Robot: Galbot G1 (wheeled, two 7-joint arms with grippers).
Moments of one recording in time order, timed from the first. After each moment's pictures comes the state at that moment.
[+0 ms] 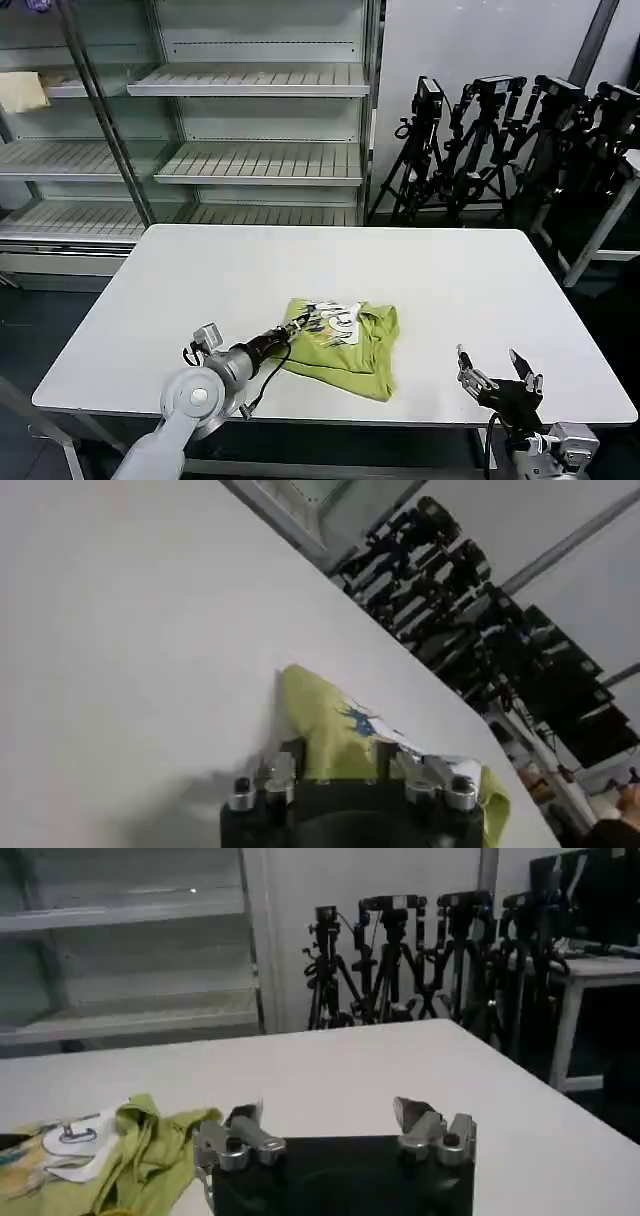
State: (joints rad) left arm 0.99 -1.15 -0.21 -1.84 -1.36 0.53 -0.34; right arm -1.68 1.25 0.65 2.44 0.47 -0.47 0.28
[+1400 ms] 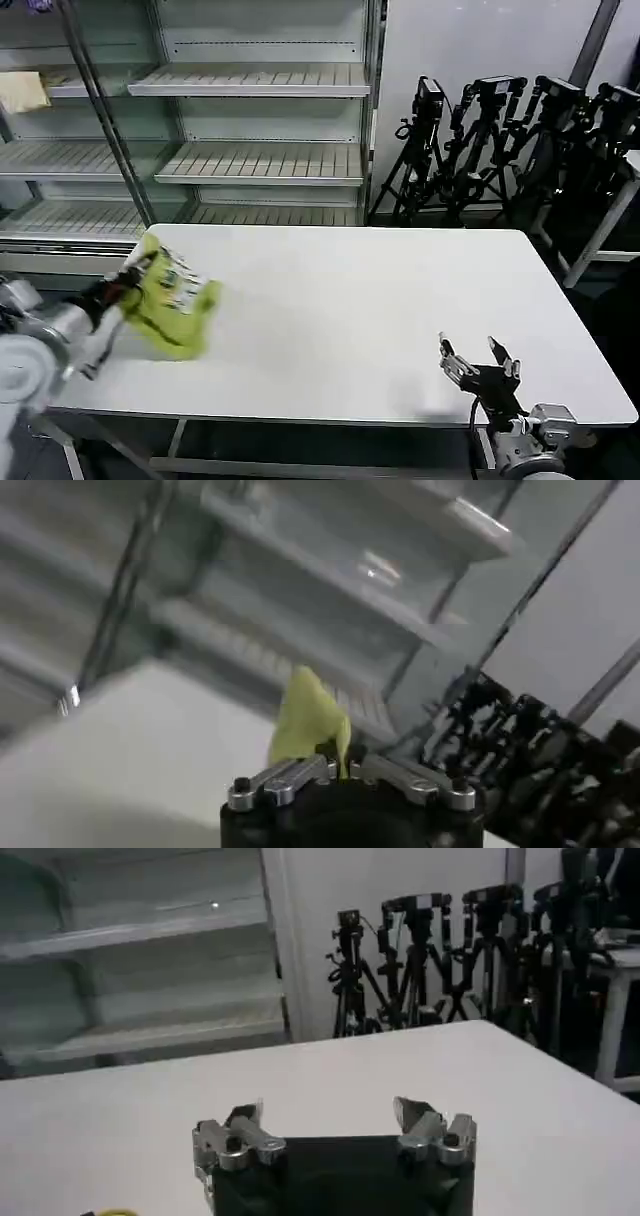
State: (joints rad) left arm 1.13 -0.78 -0.77 -2.07 -1.42 0.56 -0.34; right arm -1.57 1.25 0.58 2.37 0.50 -0.46 0.27
